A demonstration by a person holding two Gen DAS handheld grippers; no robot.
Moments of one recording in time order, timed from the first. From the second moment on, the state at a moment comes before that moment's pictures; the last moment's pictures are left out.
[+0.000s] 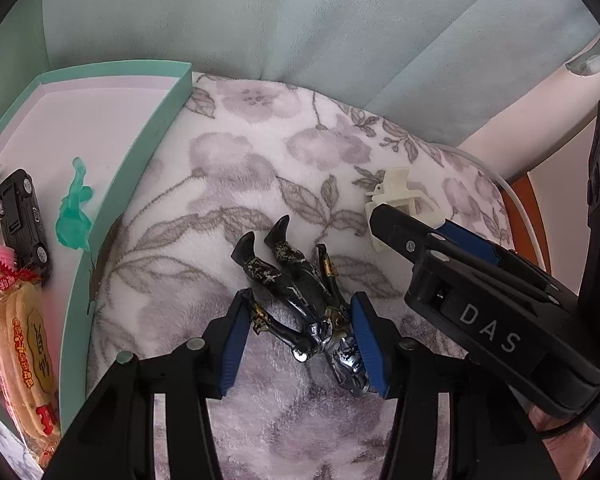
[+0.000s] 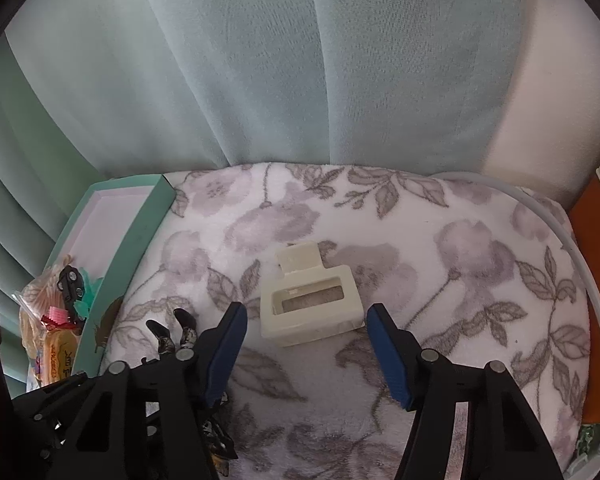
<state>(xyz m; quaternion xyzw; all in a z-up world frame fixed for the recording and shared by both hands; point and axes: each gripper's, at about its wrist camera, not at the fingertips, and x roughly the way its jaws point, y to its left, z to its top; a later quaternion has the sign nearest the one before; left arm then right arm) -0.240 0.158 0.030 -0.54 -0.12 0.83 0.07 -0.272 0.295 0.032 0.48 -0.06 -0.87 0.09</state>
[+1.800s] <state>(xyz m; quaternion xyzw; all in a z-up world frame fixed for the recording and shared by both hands) -0.200 0.029 0.133 -0.46 -0.17 0.87 0.03 -0.222 0.198 0.144 0.42 -0.01 -0.90 0.11</state>
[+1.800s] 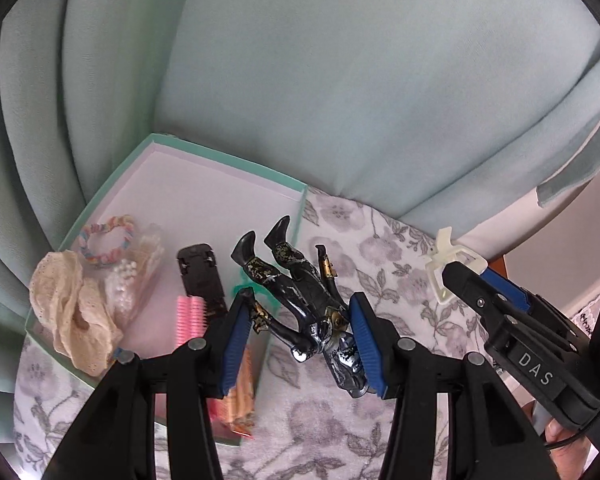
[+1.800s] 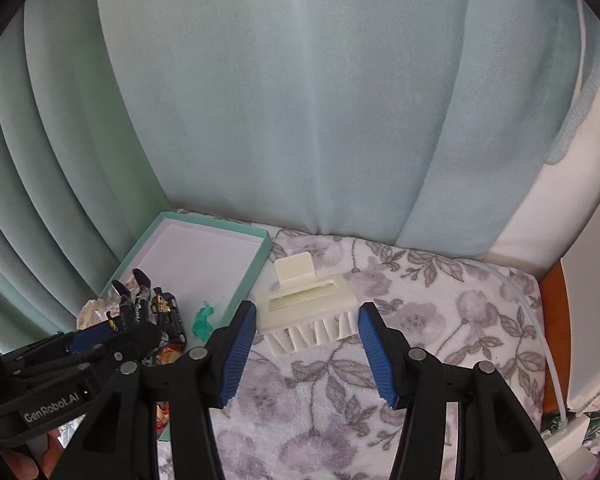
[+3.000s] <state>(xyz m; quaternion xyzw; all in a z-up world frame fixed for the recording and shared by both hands) -0.226 -0.129 0.088 -0.47 -0.18 0.86 -0.04 -0.269 0.055 0.083 0.46 0.04 -0.87 0.17</state>
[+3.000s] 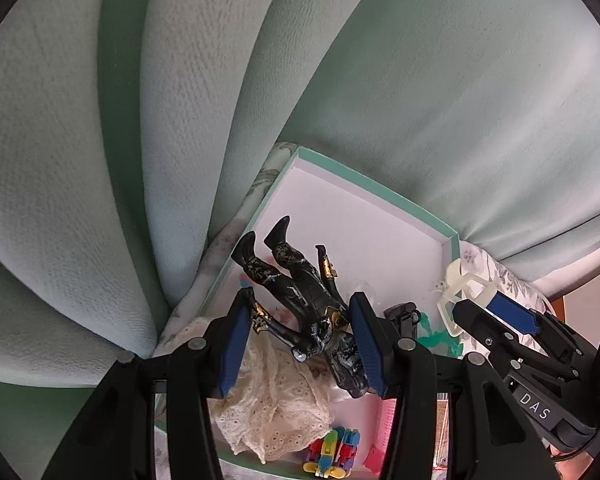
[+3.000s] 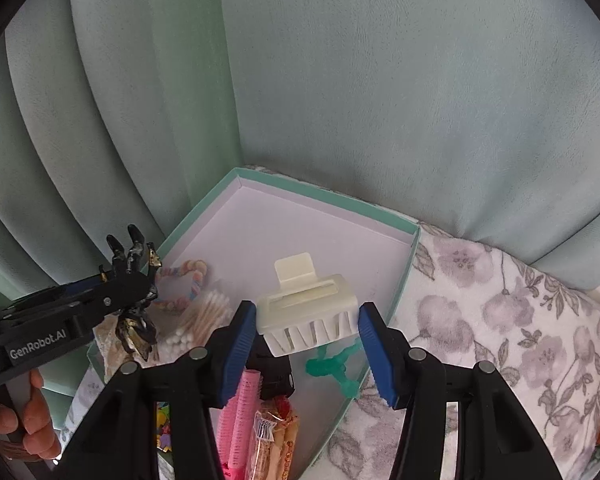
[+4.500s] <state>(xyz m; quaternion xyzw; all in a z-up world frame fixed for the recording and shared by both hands) -0.211 -0.111 0.093 -0.50 -0.17 0.85 -0.04 -0.263 0.065 0.087 0.47 0.04 -0.87 0.16</state>
